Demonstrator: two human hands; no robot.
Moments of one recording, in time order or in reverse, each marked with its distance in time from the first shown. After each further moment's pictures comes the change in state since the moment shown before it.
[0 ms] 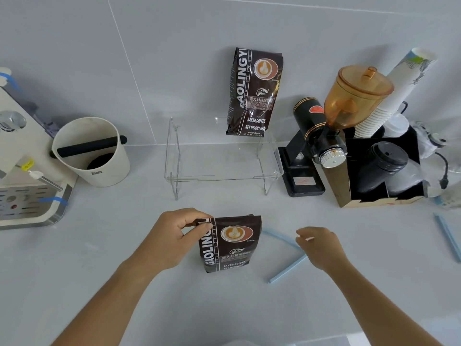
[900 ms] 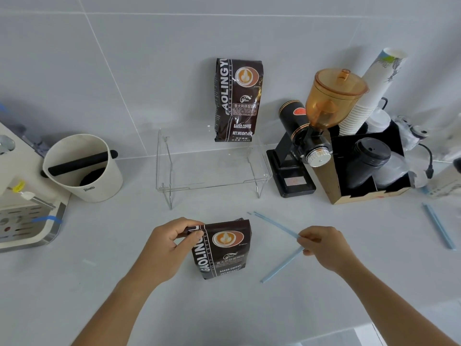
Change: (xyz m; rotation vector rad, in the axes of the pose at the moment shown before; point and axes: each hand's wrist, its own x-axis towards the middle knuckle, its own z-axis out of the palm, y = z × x) left_hand -0.006 -0.003 0.005 -0.034 0.019 -0.084; right_hand -0.022 0.002 -0.032 0.216 -0.051 0.010
